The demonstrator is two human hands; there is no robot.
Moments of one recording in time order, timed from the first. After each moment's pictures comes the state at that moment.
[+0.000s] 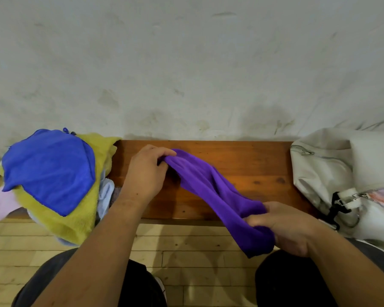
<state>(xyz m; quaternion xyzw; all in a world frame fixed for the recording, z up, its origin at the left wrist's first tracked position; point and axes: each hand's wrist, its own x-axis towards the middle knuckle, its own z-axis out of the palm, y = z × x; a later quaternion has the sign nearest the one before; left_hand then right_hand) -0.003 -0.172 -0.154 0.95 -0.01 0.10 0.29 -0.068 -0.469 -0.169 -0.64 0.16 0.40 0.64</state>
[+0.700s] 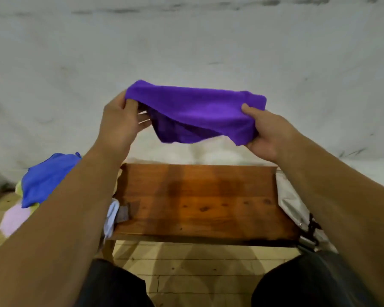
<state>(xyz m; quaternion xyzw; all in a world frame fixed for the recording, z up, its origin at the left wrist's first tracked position) 0.036 -0.161 0.000 0.71 0.03 0.17 0.68 0.046 -0.434 -0.001 -0.51 0.14 0.08 0.85</state>
